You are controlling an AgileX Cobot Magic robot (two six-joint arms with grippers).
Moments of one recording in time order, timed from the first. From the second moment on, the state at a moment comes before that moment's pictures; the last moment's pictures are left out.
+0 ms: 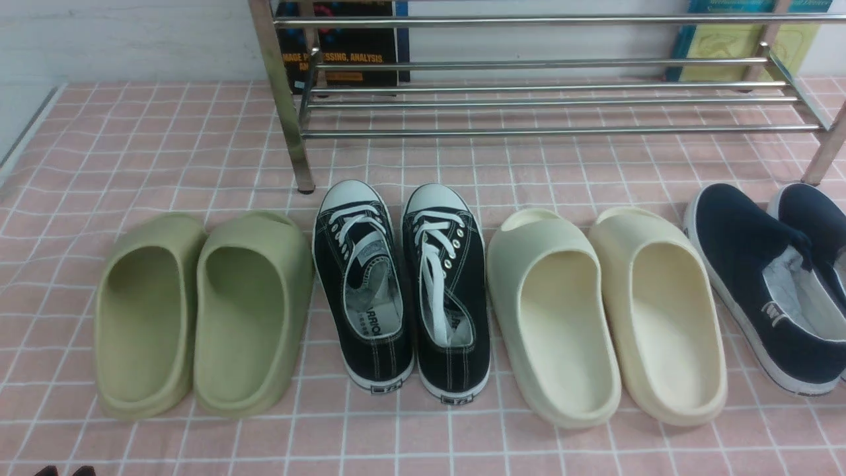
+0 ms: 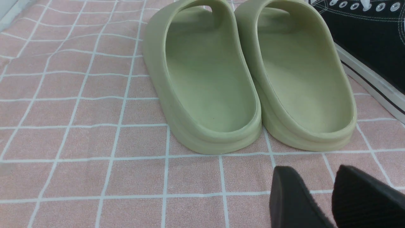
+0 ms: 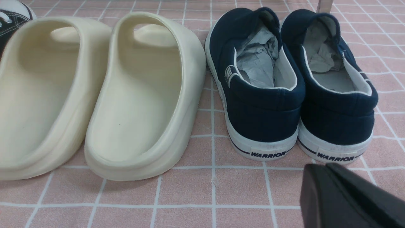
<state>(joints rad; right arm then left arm) -0.03 -0.01 0.02 0.09 0.36 -0.04 -0.05 -0.01 0.02 -0.08 0.38 0.07</state>
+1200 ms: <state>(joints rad) -0.03 -0.01 0.02 0.09 0.36 -0.04 -0.05 -0.01 0.02 -0.08 0.38 0.07</state>
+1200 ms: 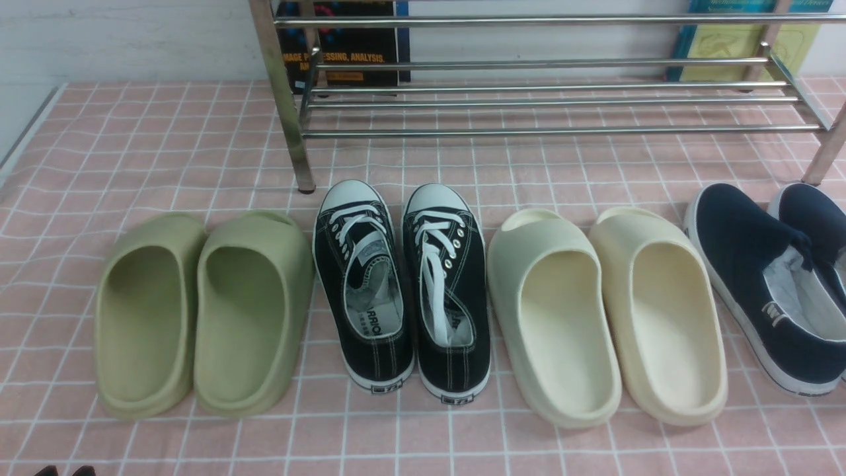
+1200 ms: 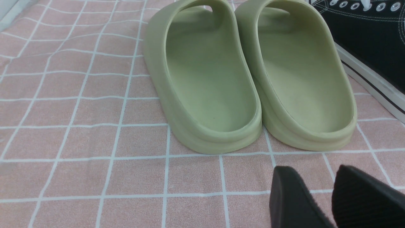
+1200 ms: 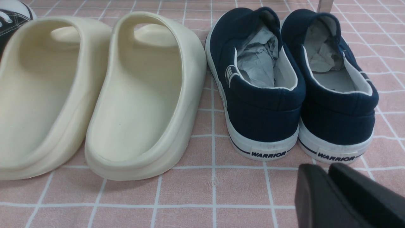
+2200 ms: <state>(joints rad) -0.03 -0.01 0.02 0.10 -0.94 0.09 -0.05 -0.01 0.02 -0.08 0.38 0.07</state>
